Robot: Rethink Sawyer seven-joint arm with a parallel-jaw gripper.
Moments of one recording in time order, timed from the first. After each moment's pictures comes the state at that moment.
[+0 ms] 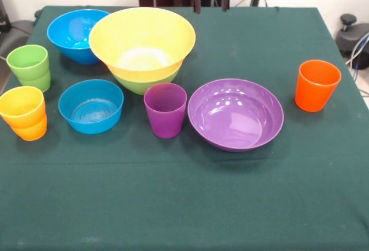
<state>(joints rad) -0.48 -0.80 0.32 1.95 -0.27 0.55 1.74</state>
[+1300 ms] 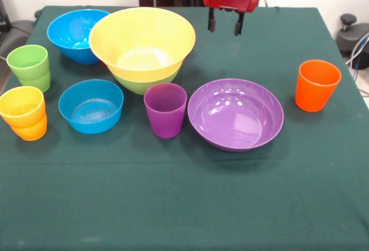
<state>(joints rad) -0.22 -0.62 0.07 1.85 -0.12 0.51 1.97</state>
